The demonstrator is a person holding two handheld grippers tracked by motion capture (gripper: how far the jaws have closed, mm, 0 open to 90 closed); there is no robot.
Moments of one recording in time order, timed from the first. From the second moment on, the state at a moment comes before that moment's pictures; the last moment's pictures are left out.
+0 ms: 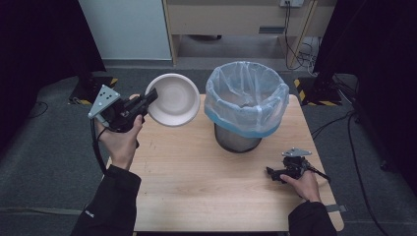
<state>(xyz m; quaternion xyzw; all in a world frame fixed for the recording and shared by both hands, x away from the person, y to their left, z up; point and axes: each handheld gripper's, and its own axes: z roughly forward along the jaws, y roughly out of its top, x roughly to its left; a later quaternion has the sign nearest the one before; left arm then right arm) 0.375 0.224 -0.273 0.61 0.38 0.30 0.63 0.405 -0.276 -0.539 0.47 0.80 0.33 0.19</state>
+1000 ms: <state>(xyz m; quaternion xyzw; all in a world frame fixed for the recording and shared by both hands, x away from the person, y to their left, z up) 0.446 0.131 -0.233 0.63 0.35 0.30 0.63 0.406 -0.276 -0.540 0.47 0.80 0.33 0.19</state>
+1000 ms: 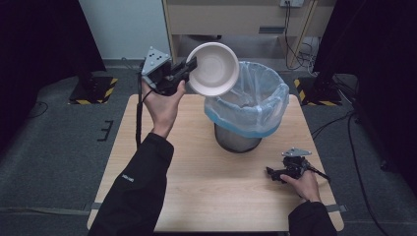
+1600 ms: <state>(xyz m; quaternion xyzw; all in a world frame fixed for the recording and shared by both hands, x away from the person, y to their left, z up) 0.485 0.069 -0.255 0.64 0.35 0.30 0.61 0.406 -0.276 -0.539 0.47 0.80 0.33 0.19</state>
